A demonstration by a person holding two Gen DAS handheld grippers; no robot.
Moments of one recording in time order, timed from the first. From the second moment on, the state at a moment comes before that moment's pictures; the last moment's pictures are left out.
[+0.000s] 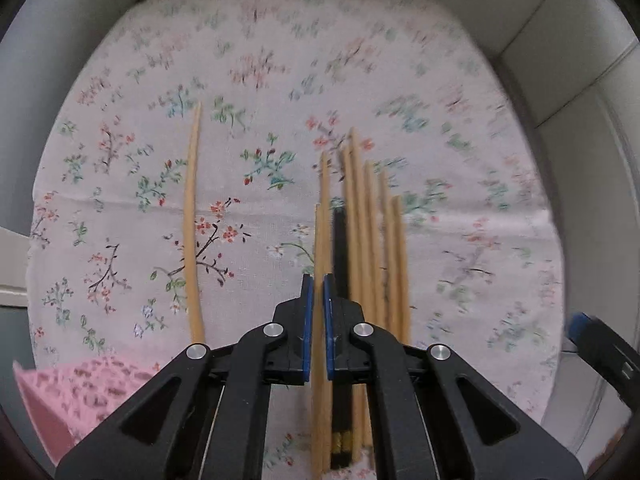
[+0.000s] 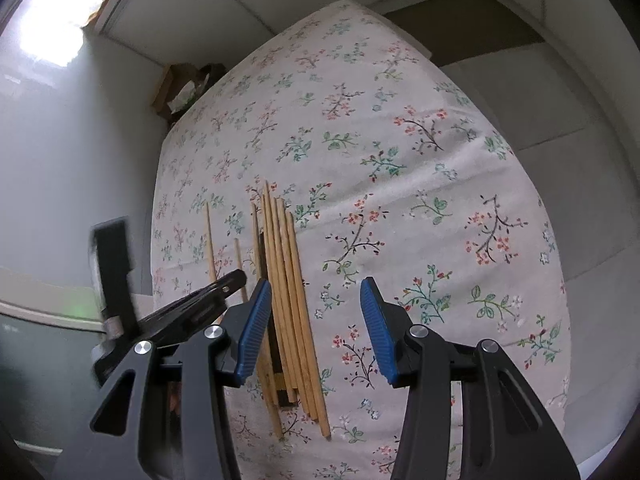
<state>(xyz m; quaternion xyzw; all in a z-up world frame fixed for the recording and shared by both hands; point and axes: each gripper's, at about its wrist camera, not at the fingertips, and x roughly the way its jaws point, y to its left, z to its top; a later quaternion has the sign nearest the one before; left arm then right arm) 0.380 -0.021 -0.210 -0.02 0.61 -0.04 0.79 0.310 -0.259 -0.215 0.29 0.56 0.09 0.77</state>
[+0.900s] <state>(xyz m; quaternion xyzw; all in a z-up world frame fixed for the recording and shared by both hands) 0.198 0.022 -0.021 -0.11 0.28 -0.13 0.95 0.328 -0.135 -0.237 0.15 0.59 0.19 0.77</state>
